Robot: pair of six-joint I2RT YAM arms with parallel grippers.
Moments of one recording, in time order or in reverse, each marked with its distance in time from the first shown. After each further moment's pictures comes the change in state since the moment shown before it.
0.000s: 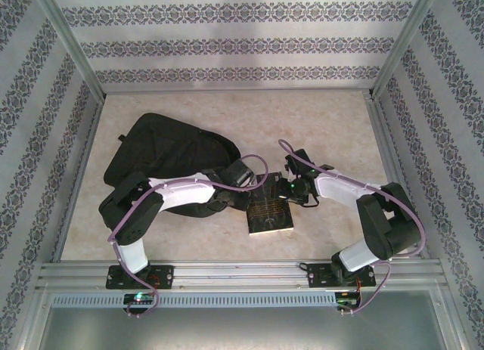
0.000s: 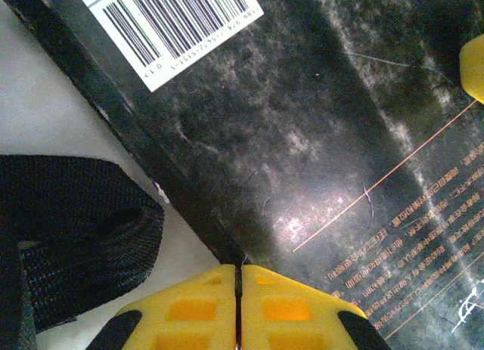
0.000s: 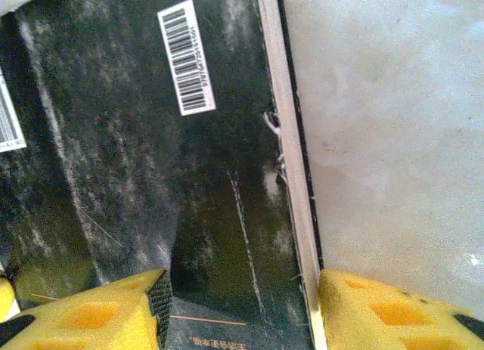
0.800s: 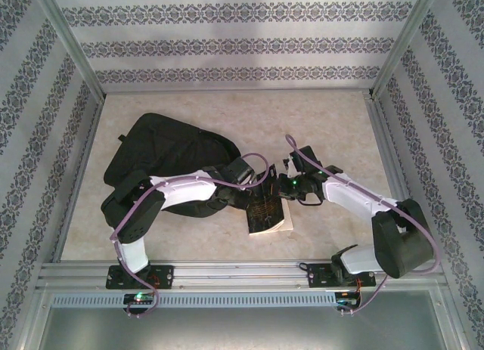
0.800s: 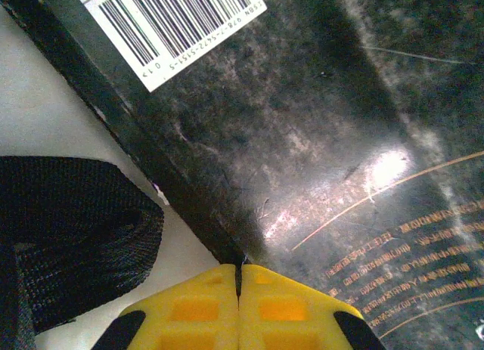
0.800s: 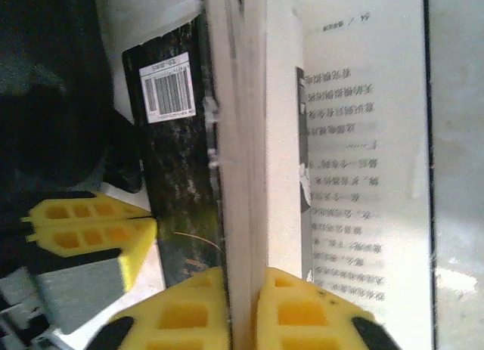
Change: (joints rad) left arm 0.012 0.021 0.034 -0.043 0.030 0.008; right arm 0.002 -0.131 0.001 -0.003 -0.145 0.032
